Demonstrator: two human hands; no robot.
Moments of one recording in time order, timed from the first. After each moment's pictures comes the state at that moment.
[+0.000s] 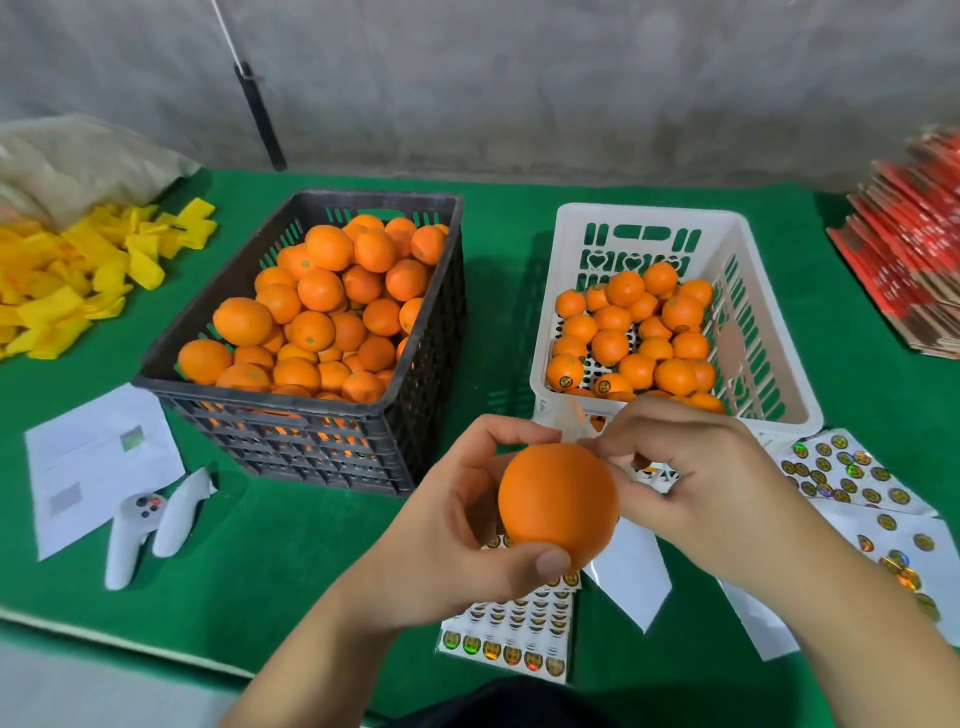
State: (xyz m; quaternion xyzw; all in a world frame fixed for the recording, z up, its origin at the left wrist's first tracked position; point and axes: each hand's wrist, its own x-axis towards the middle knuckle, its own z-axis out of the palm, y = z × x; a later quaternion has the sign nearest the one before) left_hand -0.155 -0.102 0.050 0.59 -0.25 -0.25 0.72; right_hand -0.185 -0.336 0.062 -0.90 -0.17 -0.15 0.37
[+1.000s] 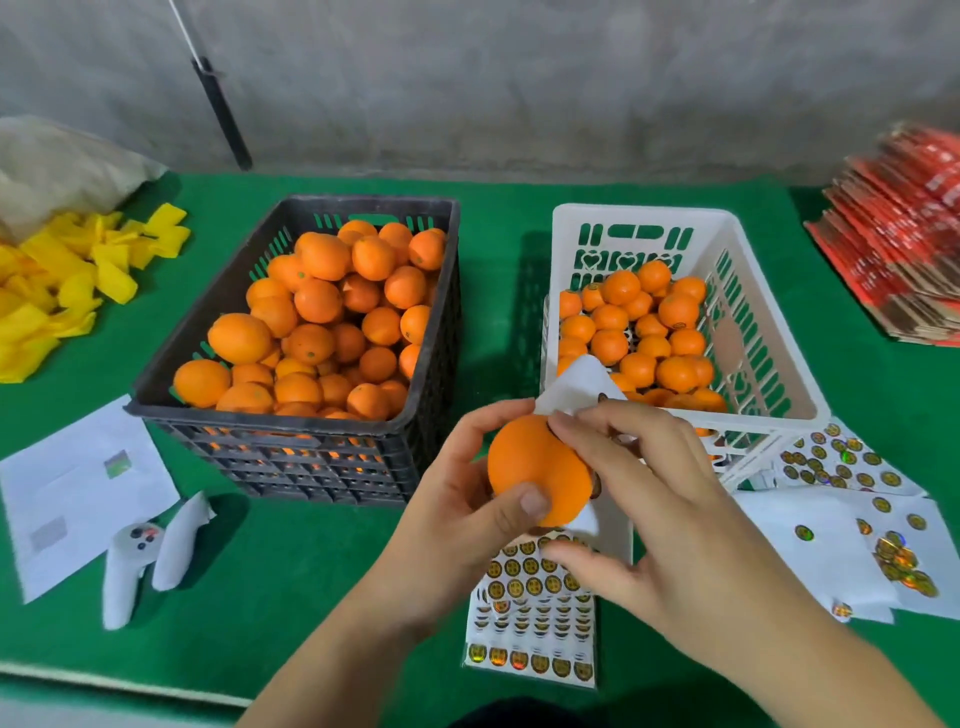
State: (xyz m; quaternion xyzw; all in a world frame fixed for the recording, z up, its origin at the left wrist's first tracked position) left_hand -0.133 -0.078 0.041 0.54 -0.18 -0.27 0.78; right_hand -0.202 -0.274 0.060 -0.94 -0.15 -0.19 0.25
